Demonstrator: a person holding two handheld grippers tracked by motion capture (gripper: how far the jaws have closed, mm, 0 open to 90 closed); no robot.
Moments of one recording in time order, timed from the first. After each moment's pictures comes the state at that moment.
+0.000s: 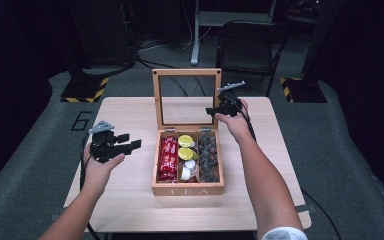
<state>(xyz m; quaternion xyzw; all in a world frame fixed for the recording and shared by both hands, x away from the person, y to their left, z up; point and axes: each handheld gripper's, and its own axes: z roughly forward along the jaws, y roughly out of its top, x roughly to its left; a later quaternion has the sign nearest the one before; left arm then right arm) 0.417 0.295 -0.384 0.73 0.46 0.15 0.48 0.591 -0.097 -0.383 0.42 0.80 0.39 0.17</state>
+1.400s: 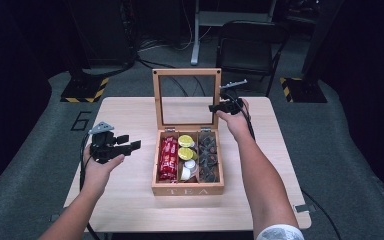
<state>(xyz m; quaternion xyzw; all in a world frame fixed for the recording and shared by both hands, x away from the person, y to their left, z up) 0.416 0.295 -0.387 0.73 0.47 0.15 0.48 0.597 -0.101 -0.383 0.45 0.79 0.39 0.16</state>
